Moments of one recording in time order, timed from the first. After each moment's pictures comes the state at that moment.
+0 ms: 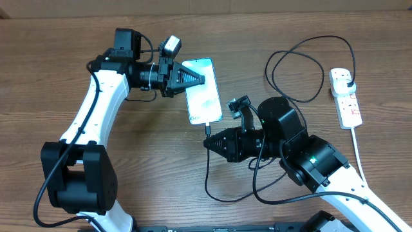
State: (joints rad) left arm -0.10 1.83 1.48 -0.82 1.53 -0.30; right arm 0.64 1.13 0.95 -0.46 -0.65 0.67
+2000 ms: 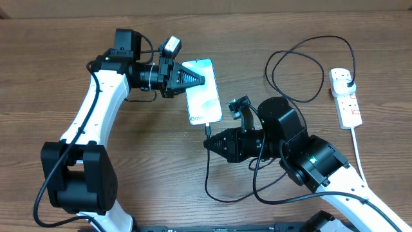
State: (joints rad) left arm -0.10 1.83 1.48 -0.83 1.53 -0.30; right arm 0.64 1.13 0.95 -0.47 -0.66 0.67
